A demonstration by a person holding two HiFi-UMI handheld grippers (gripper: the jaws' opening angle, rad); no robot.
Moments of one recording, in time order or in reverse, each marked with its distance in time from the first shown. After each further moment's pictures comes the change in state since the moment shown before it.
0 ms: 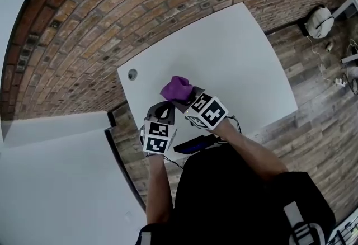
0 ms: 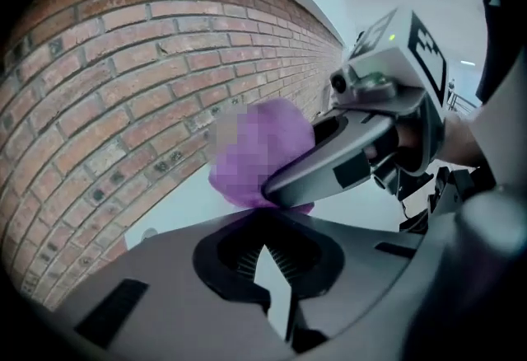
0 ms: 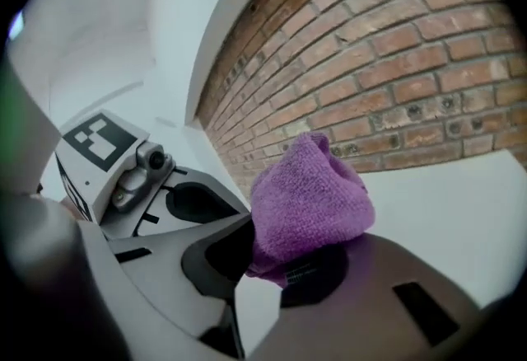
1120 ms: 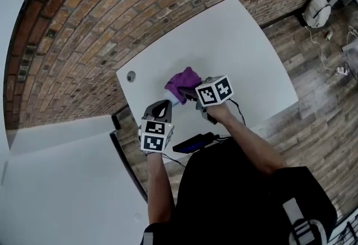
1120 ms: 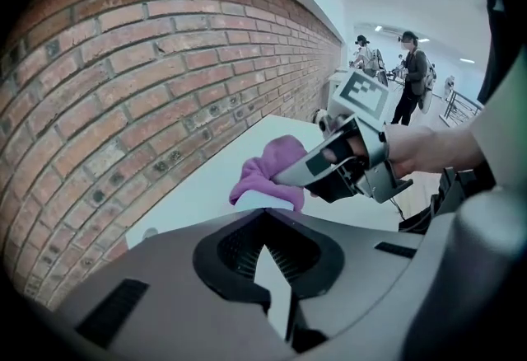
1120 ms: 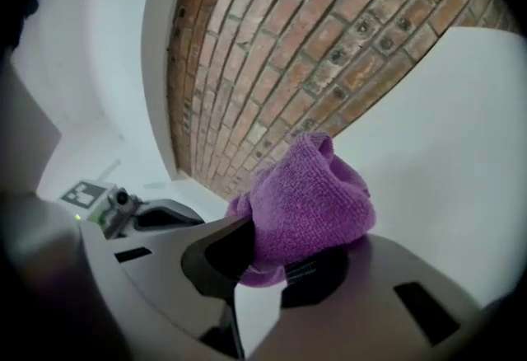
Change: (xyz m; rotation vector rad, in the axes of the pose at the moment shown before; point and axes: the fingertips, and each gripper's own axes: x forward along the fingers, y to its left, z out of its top) left arm -0.004 -0.003 0.000 -0.012 0.022 -0.020; right arm 0.006 -0.060 -0.035 0.489 -0.118 0.079
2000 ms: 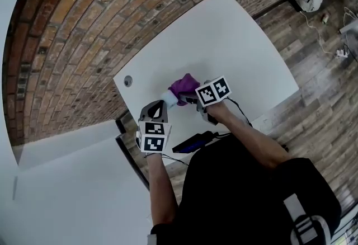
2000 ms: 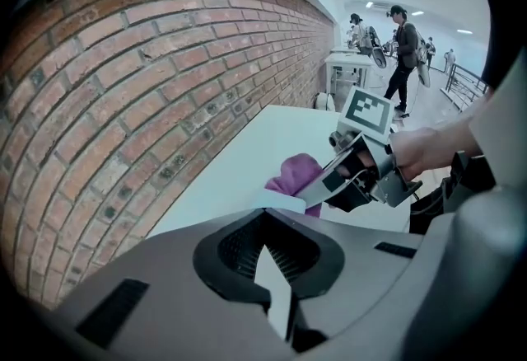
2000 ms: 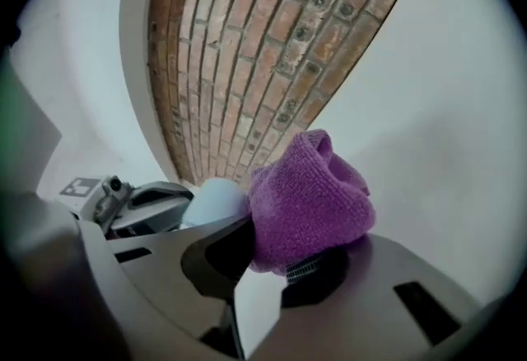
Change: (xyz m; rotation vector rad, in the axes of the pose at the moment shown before) left arm 0.006 0.014 0.000 0.123 0.071 0.074; right arm 0.007 -0.025 -0.039 0.165 0.015 0.044
